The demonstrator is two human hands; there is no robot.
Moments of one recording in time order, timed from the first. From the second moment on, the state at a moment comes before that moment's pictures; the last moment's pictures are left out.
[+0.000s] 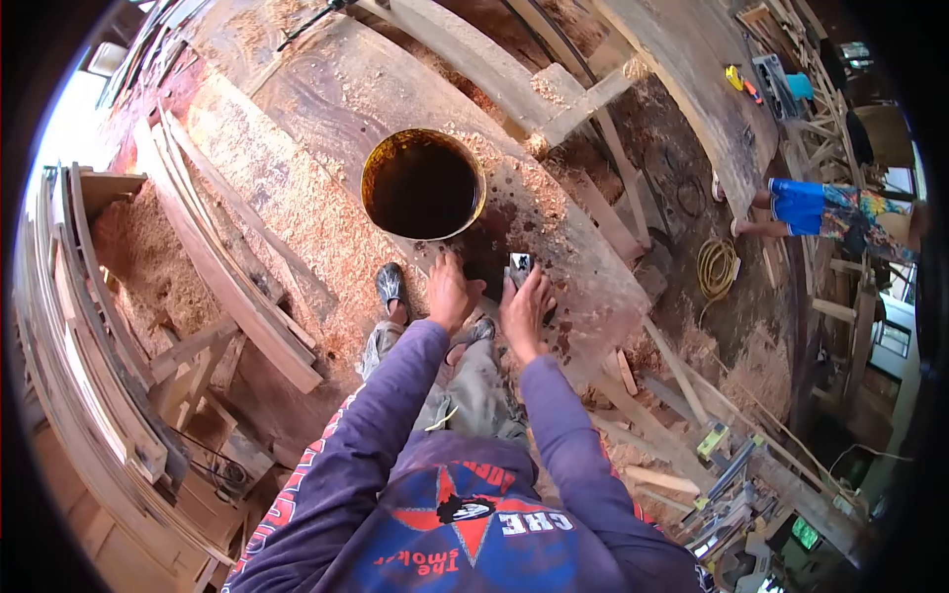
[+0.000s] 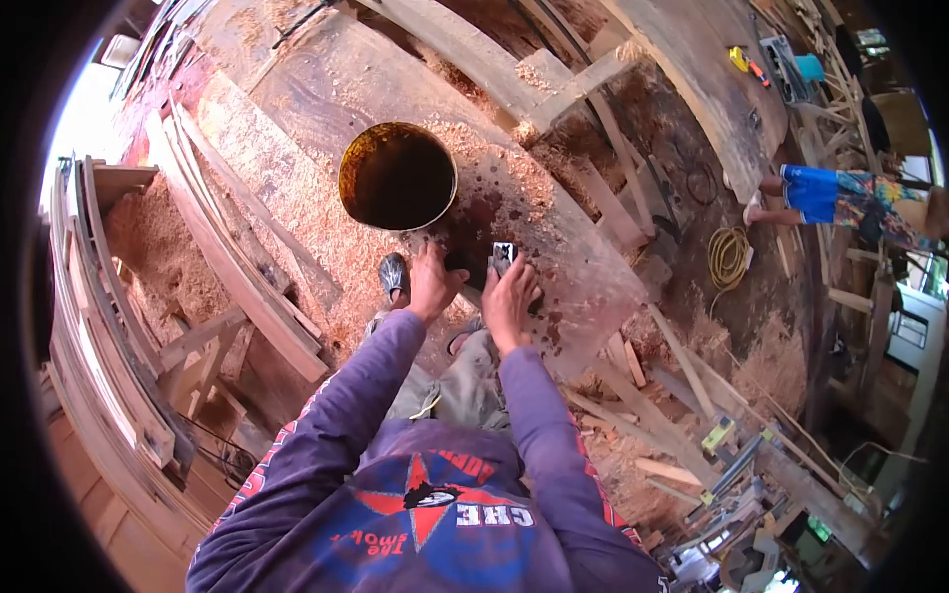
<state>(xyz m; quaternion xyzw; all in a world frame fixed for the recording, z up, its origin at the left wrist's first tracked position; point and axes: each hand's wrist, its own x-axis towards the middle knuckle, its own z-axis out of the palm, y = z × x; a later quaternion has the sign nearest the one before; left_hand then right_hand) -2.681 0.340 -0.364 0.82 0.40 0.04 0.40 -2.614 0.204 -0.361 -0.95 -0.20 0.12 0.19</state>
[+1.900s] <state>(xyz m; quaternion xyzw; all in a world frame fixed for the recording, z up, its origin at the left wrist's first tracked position) -2.686 0.358 -0.373 0.79 0.38 0.05 0.48 -2.651 0.192 -0.374 -0.97 -0.15 0.09 0.19</state>
